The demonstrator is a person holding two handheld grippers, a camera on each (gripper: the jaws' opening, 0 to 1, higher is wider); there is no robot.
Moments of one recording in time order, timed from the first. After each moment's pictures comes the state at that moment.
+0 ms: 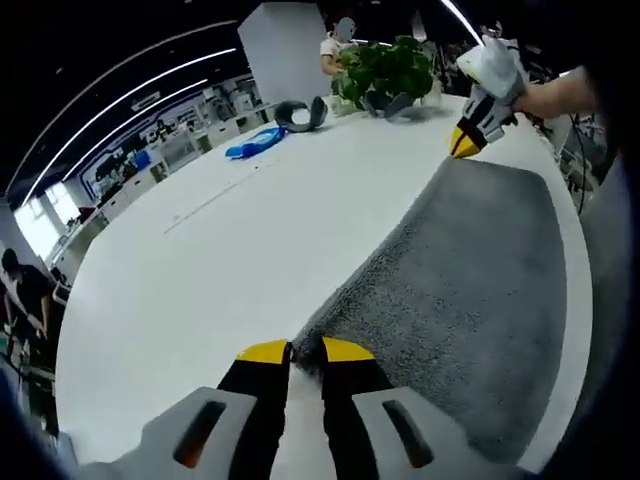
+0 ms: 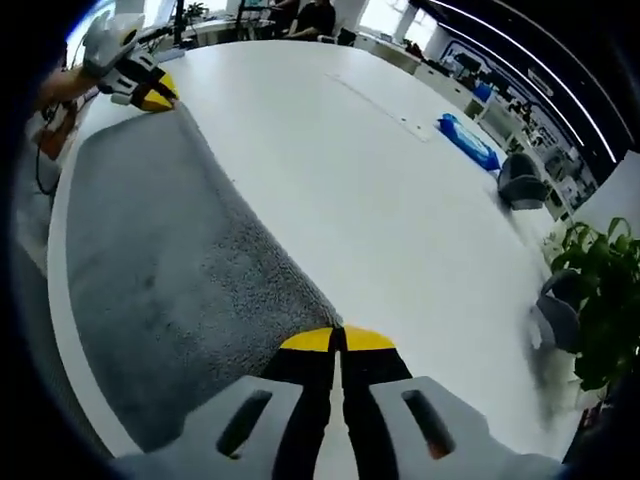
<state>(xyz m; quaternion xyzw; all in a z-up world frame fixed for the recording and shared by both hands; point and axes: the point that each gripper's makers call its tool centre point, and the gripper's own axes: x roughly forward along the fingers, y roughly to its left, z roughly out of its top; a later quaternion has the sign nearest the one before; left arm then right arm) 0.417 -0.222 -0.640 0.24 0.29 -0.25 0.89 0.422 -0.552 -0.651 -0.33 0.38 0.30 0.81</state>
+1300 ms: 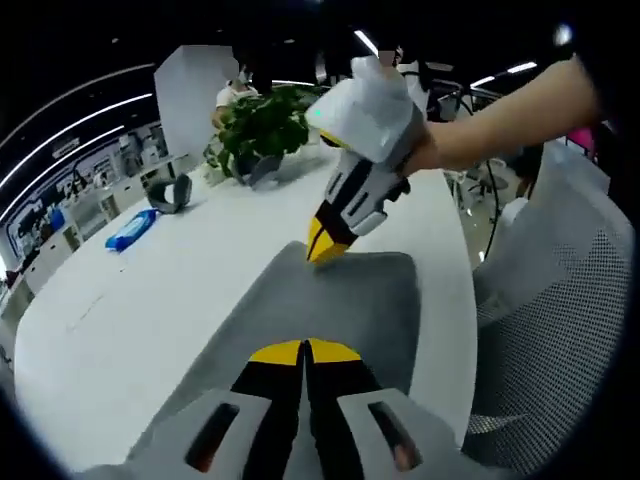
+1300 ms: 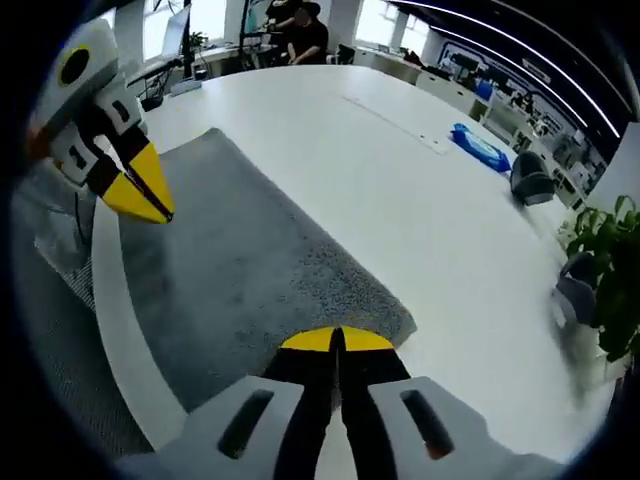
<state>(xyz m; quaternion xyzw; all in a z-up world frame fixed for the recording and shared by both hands) 0.307 -0.440 -0.601 0.22 0.25 -0.52 0.79 0.370 -0.516 -0.634 -0.26 0.39 0.33 0.82</state>
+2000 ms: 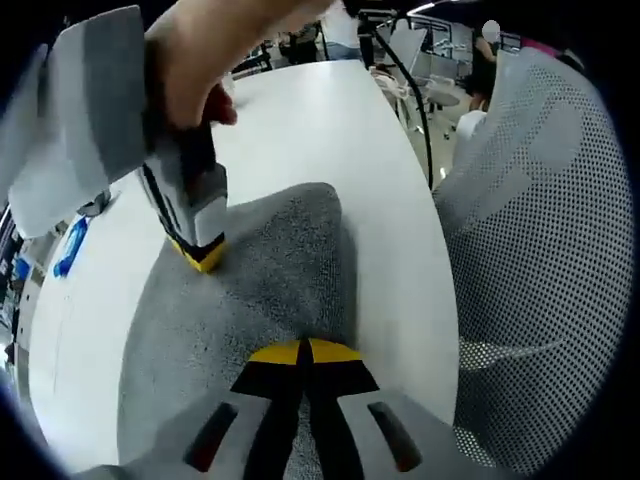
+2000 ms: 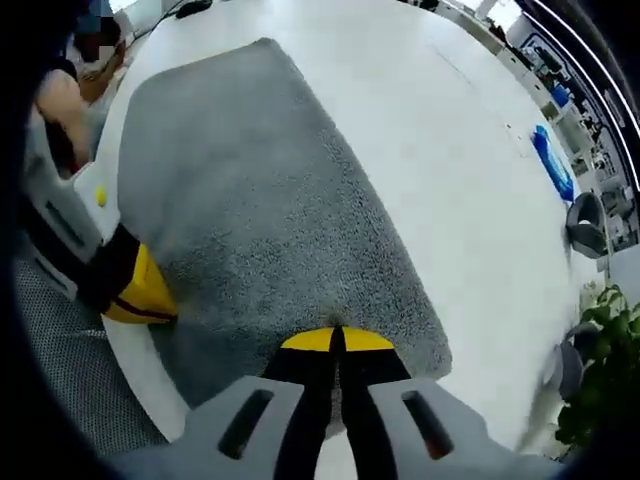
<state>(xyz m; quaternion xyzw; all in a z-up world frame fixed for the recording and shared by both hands) 0.271 -0.460 -0.654 0.36 0.29 -0.55 0.70 0.368 -0.493 -0.663 -0.37 0.49 0.40 0.68</state>
